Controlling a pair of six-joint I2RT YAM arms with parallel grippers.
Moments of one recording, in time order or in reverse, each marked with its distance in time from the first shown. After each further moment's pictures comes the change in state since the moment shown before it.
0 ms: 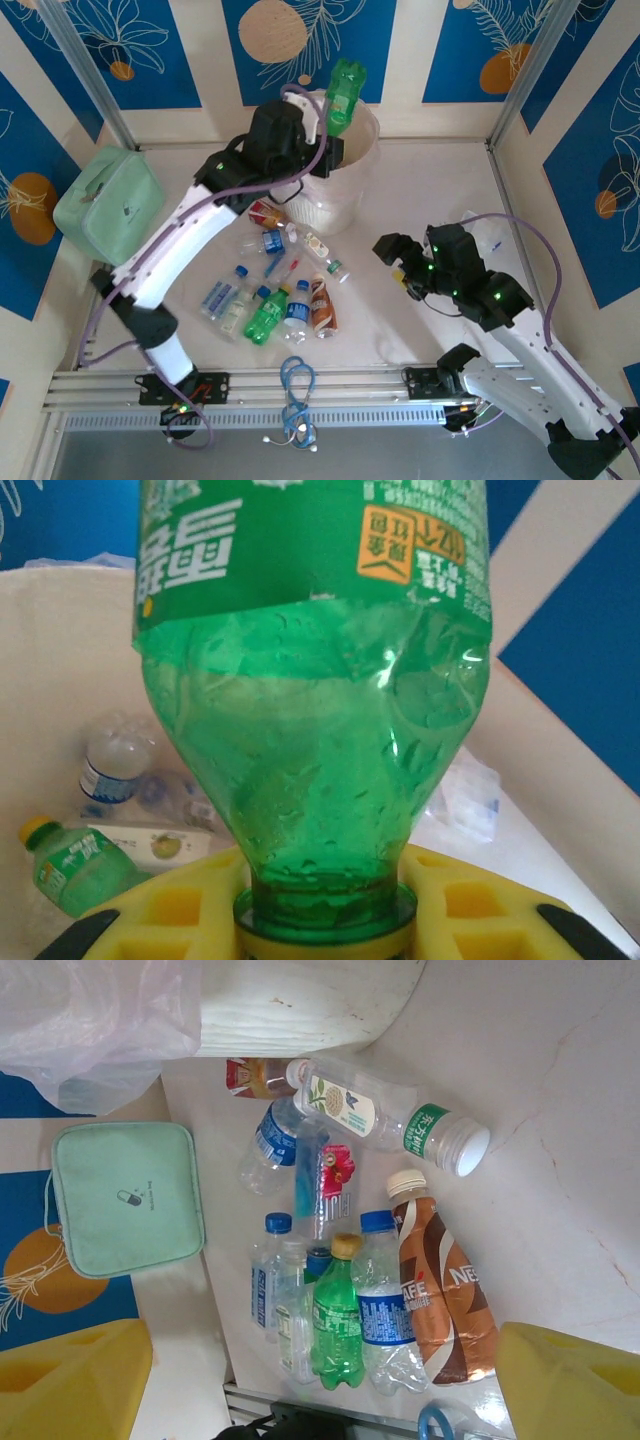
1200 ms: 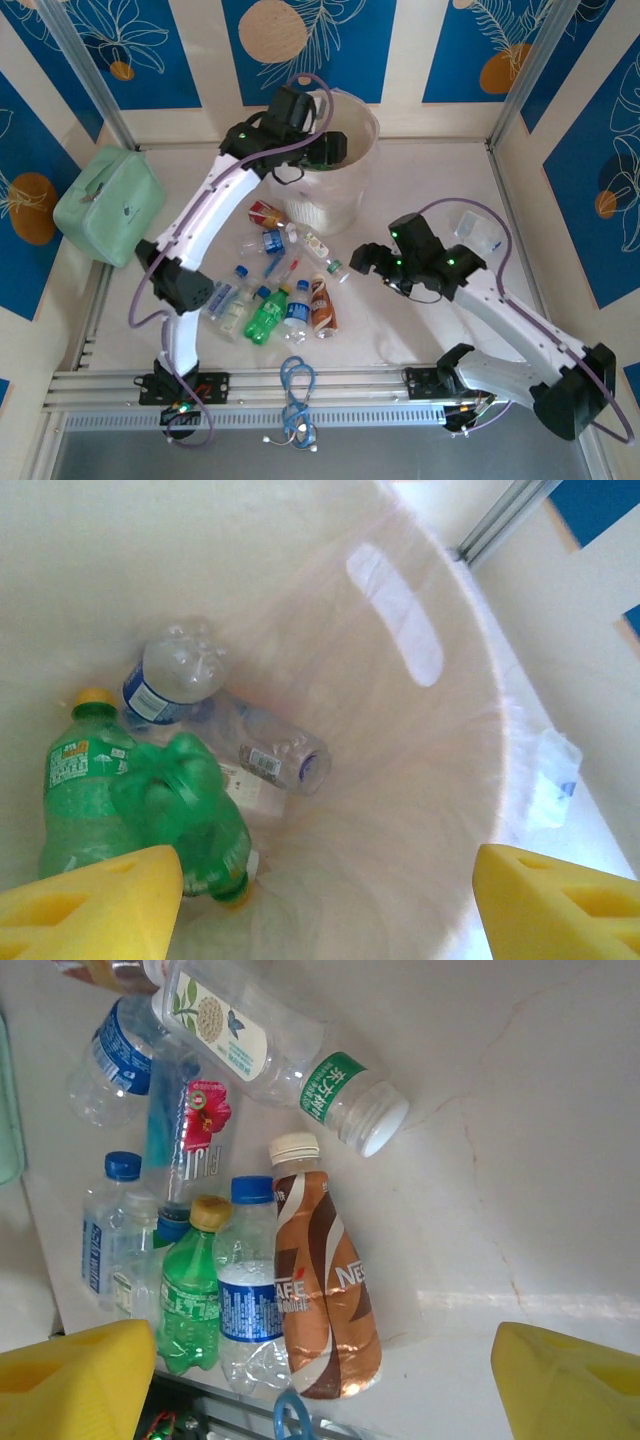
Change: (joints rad) left arm 0.118 0.212 0.211 -0.222 0.088 -0.087; right arm 0.051 0.334 0.023 0.004 -0.028 -0.298
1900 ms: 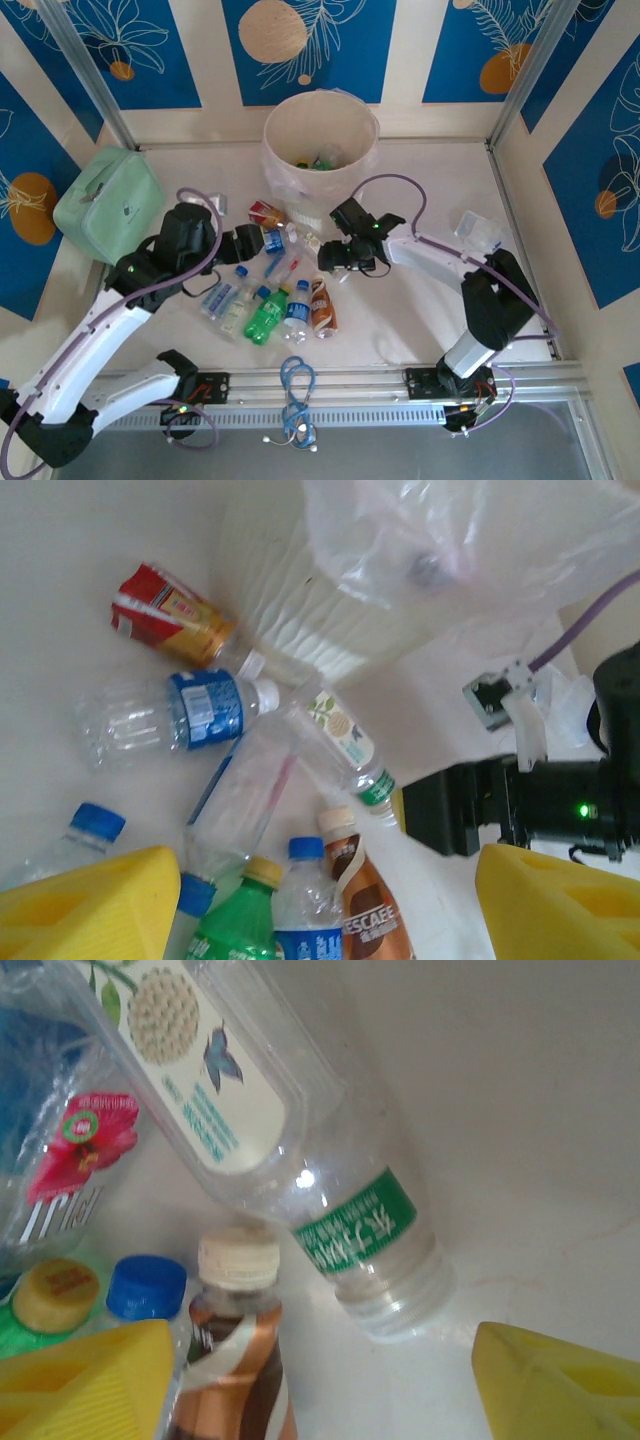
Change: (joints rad) left arm 0.058 -1.046 -1.240 0.194 -0.048 -0.227; right arm 0.080 0.568 0.242 0.095 0.115 -0.346
